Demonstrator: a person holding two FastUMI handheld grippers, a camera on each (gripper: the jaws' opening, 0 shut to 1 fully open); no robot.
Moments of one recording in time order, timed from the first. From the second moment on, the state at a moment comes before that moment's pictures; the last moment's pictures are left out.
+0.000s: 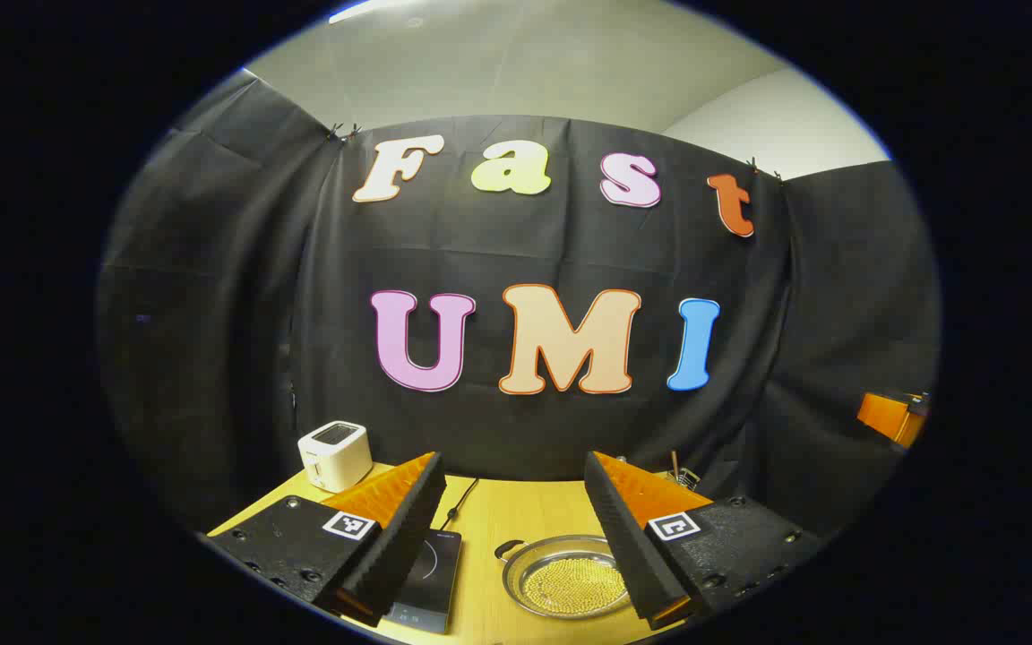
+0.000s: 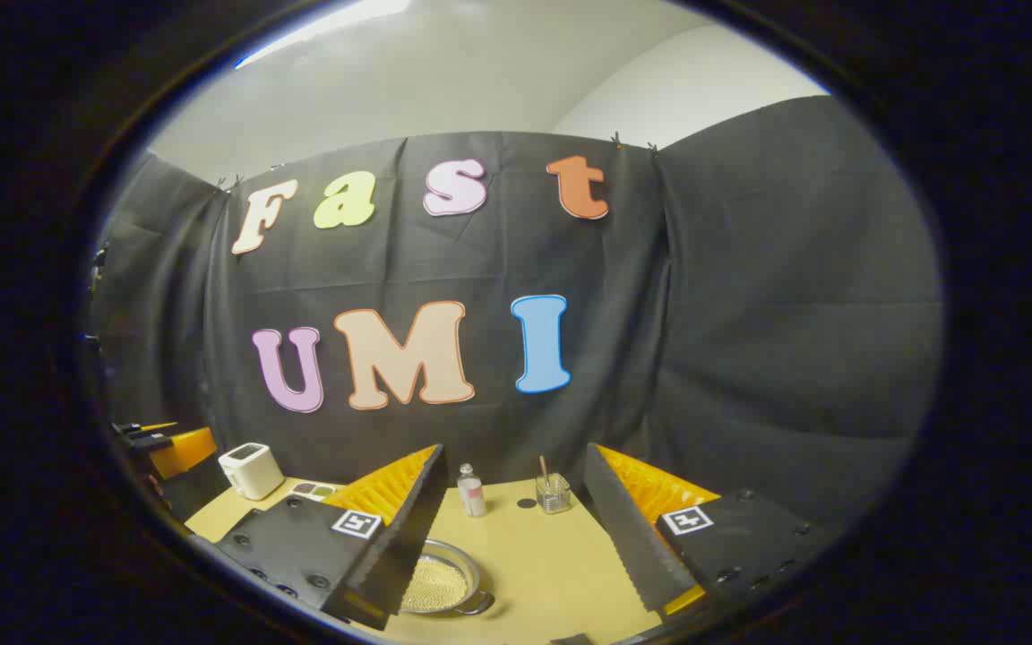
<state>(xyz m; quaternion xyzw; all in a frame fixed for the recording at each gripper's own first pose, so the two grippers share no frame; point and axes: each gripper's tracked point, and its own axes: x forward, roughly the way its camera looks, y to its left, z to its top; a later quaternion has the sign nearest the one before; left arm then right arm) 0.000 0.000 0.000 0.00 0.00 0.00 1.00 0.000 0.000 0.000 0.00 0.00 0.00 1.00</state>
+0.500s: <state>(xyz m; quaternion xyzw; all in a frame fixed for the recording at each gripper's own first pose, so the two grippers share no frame) 0.016 0.000 -0.008 -0.01 0.01 -0.01 1.00 0.007 -0.001 -0.005 0.00 0.01 -0.01 1.00</state>
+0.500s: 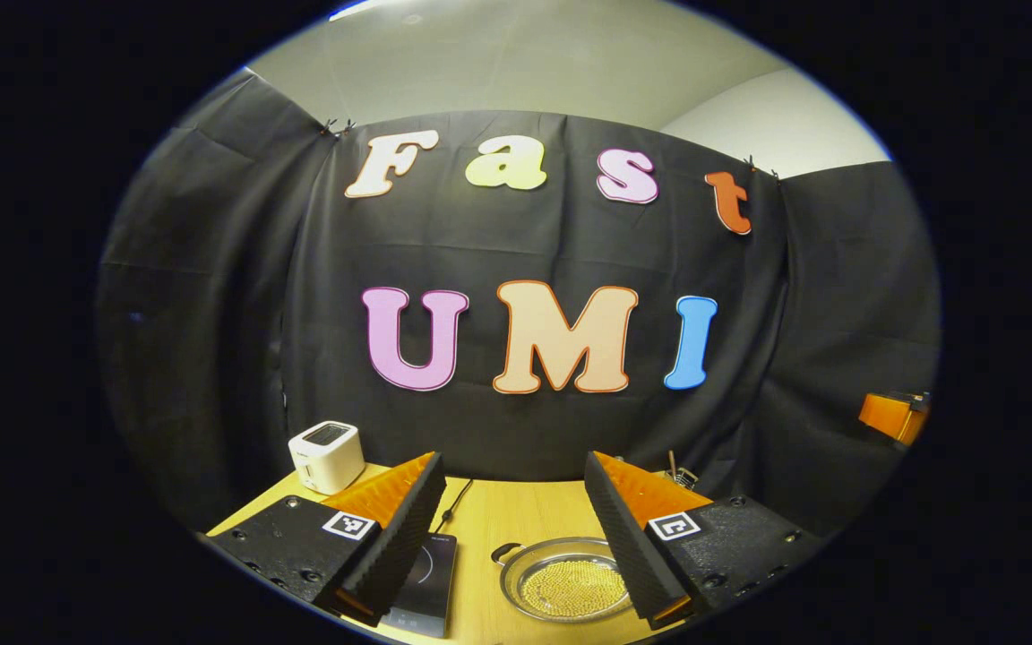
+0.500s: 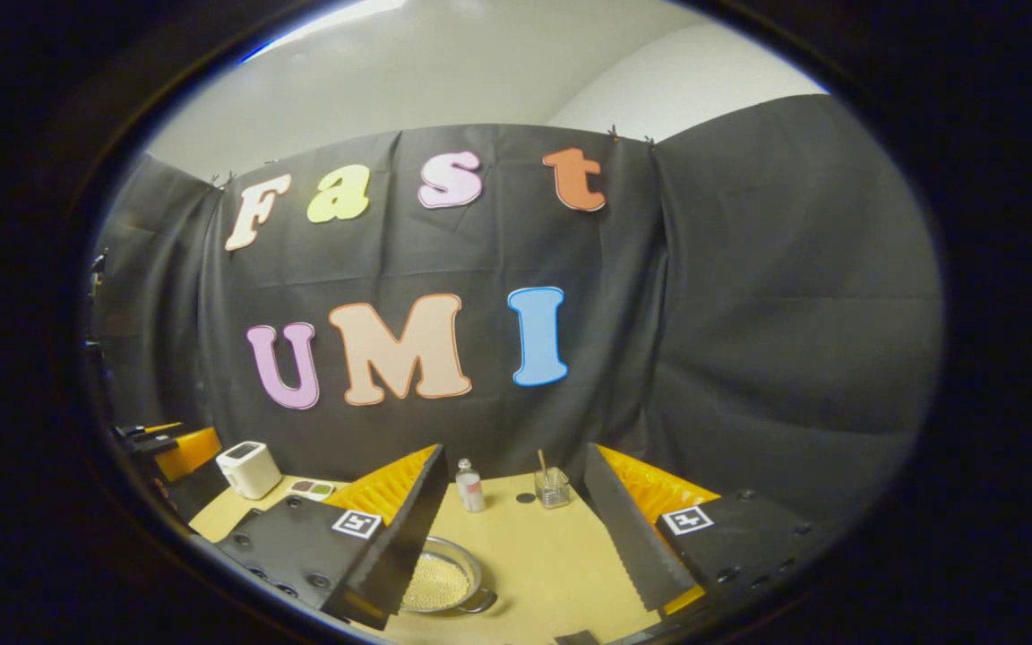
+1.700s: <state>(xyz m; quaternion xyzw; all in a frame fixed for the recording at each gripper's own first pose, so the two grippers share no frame) 0.014 0.075 -0.052 -0.01 0.04 0.07 1.00 0.045 0.053 -0.067 0.02 0.08 0.04 1.00</state>
